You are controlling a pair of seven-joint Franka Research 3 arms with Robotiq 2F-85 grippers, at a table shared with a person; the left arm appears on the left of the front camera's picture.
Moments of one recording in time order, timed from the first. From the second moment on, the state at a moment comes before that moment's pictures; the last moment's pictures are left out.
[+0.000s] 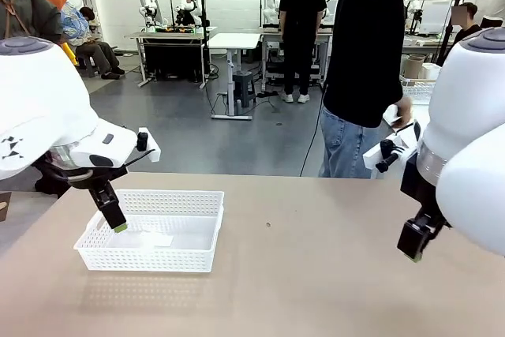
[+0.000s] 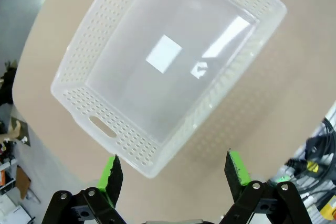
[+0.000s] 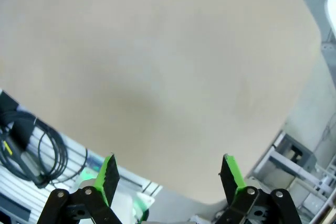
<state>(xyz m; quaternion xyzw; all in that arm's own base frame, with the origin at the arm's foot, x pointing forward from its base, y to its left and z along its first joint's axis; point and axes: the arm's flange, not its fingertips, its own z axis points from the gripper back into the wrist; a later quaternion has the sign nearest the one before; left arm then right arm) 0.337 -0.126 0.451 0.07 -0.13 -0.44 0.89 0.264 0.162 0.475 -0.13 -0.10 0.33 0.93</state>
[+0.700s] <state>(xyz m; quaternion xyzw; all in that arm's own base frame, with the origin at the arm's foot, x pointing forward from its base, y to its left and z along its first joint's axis) 0.318 -0.123 0.467 0.09 -0.11 -0.40 0.90 0.245 0.167 0.483 -0.12 -0.09 0.33 0.93</state>
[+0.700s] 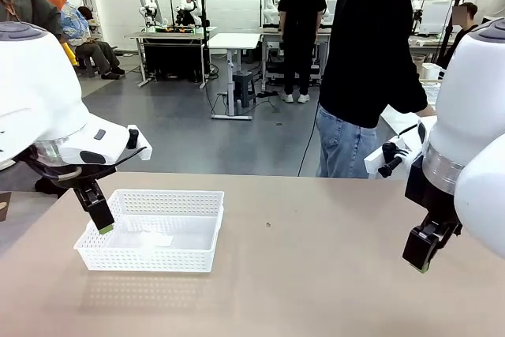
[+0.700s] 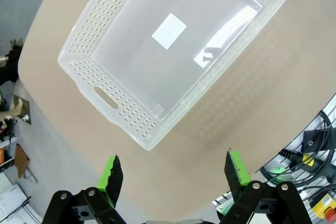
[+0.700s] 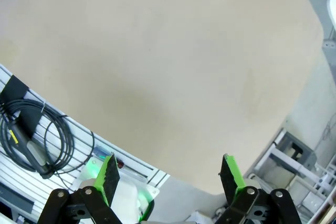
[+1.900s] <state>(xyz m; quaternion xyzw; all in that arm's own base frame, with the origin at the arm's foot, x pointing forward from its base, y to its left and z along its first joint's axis) 0.338 0.200 0.422 -0.57 -0.18 -0.04 0.80 0.253 -0.153 0.406 0.59 -0.12 -0.03 0.80</state>
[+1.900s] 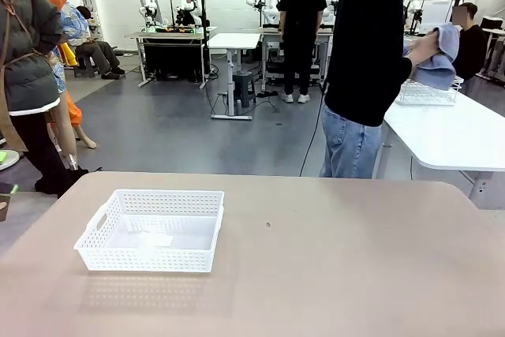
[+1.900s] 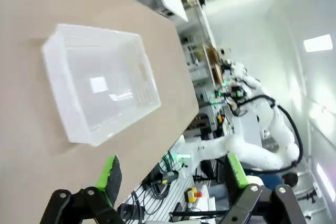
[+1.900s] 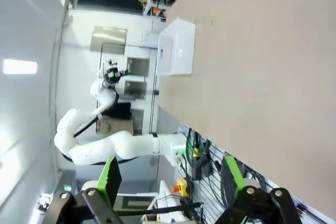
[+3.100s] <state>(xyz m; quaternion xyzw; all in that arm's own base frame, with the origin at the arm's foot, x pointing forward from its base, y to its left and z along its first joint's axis) 0.287 0.277 0.423 -0.54 -0.24 0.07 0.80 0.163 -0.225 0.420 0.59 -0.23 -0.11 0.77</state>
